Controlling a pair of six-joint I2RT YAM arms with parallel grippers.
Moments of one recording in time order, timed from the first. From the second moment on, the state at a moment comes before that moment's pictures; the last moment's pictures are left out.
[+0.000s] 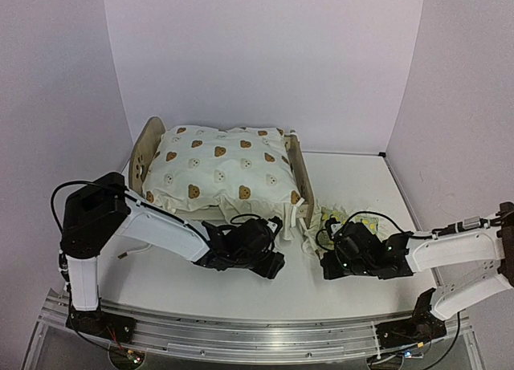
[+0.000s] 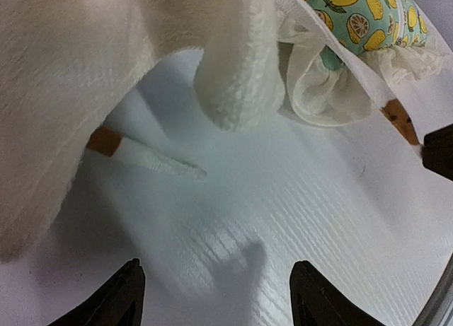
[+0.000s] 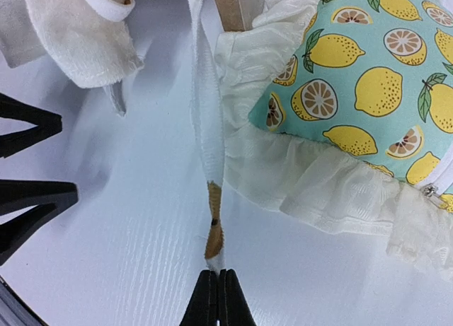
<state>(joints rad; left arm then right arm) -1.19 2.00 1.16 0.02 -0.18 -0.52 0.97 1.30 0.51 -0.15 0.25 0.66</state>
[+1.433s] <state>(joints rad) -1.28 2.10 1.23 0.11 0.04 -0.52 0.97 1.14 0.41 -0.13 0.04 0.63</state>
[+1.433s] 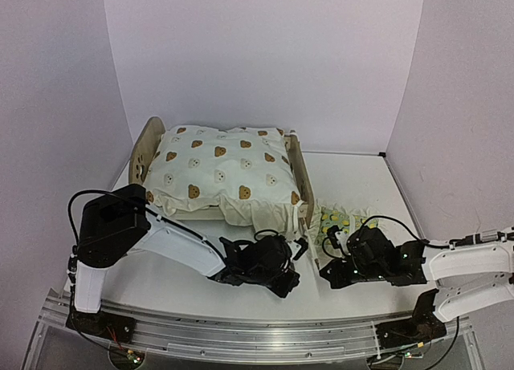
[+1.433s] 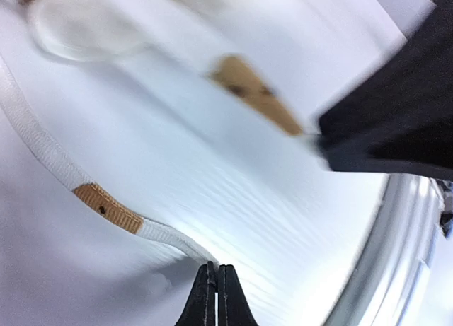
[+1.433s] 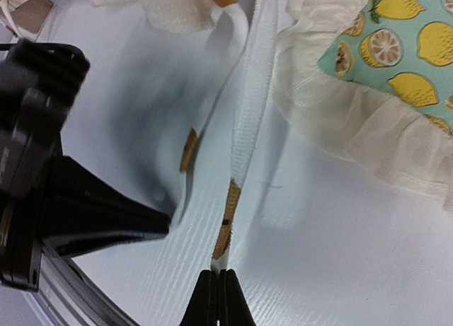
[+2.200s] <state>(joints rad) -1.32 1.91 1.28 -0.23 0.05 -0.53 0.99 1.18 0.41 -0.17 -0.19 0.63</state>
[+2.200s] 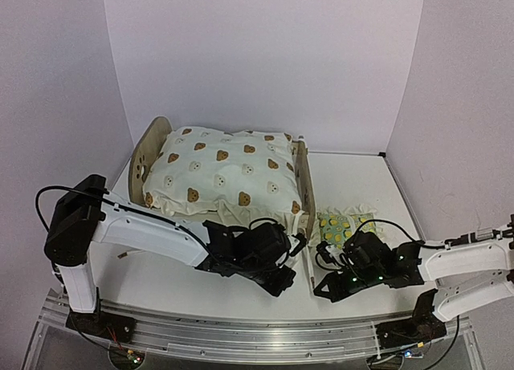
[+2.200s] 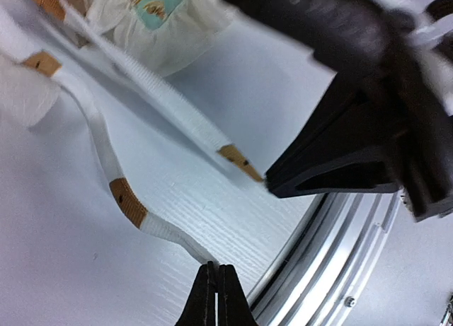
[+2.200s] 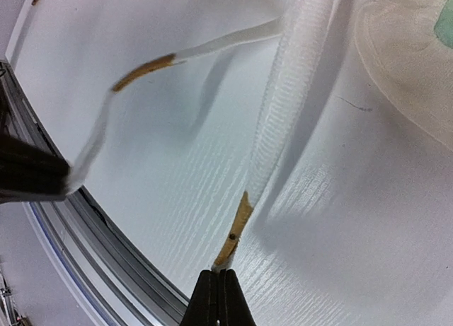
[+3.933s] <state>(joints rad) -1.29 2.15 1.51 -0.34 0.29 -0.50 1.00 0.86 0.29 -0.26 0.25 0.67</state>
